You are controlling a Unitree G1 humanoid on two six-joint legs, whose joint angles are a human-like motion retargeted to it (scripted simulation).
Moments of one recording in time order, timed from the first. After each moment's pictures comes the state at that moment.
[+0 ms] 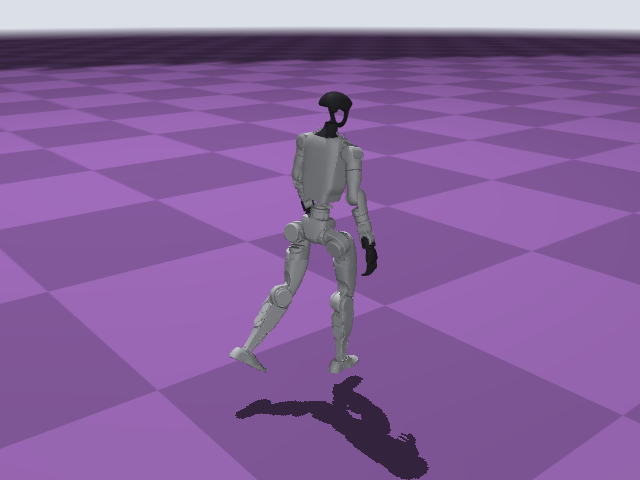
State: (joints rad) left arm -0.14 0.31 -0.22 1.07 0.06 0.03 -0.28; right arm 0.09 -0.35 0.12 1.18 -0.07 0.03 0.09; waist -0.15 0.00 -0.01; left_leg 0.24 -0.13 -0.41 0.39 -0.07 -0.15; right_leg -0.30 -0.04 0.01 0.17 0.08 0.01
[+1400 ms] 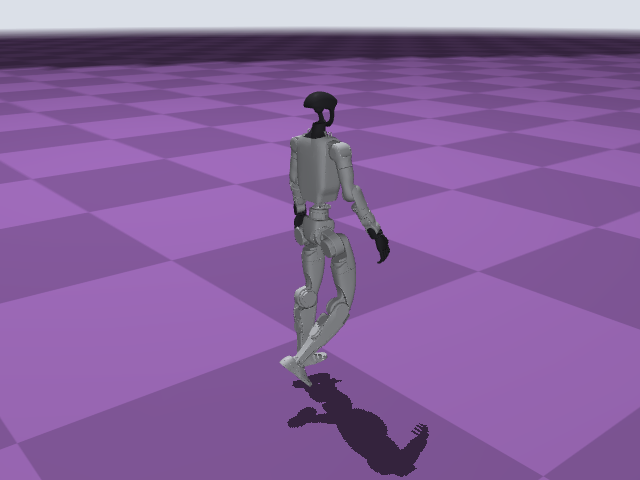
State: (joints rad) left arm -0.10 0.36 -0.13 1.32 0.11 0.10 -0.22; right arm -0.06 -0.30 0.14 1.10 -0.14 0.04 0.06; waist 0.12 0.02 -0.07; left_leg -0.02 -0.01 0.02 0.05 -0.19 -0.01; right_leg -0.16 -0.01 -0.04 0.91 0.00 0.00
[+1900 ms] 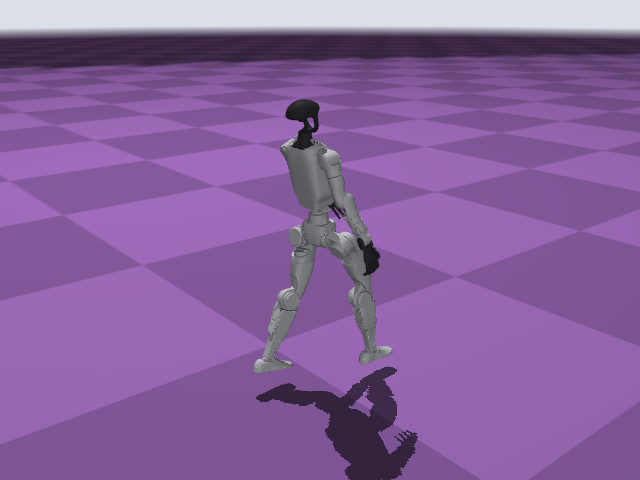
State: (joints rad) left arm -0.29 0.29 -0.20 1.06 0.06 0.09 -0.30; right arm 0.06 -0.32 0.01 1.31 -0.09 0.10 0.15; waist -0.19 -0.06 -0.08; left_leg 0.43 -0.10 -0.23 0.21 -0.36 -0.05; right_leg -0.27 -0.13 -0.09 0.18 0.21 0.04
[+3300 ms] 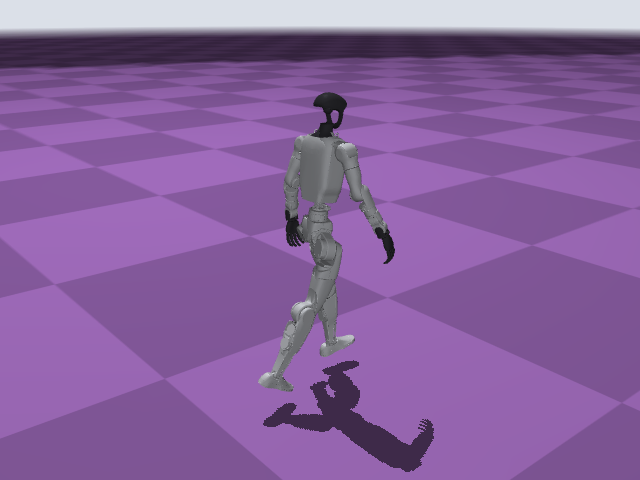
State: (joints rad) left arm 0.09 0.32 0.01 1.12 -0.09 0.10 -0.21; right arm -0.24 -0.32 0.21 1.14 -0.18 0.08 0.07; waist 0.23 -0.10 0.09; left_leg -0.33 -0.03 0.19 0.15 -0.11 0.07; right_leg 0.32 -0.03 0.27 0.16 -0.04 0.14
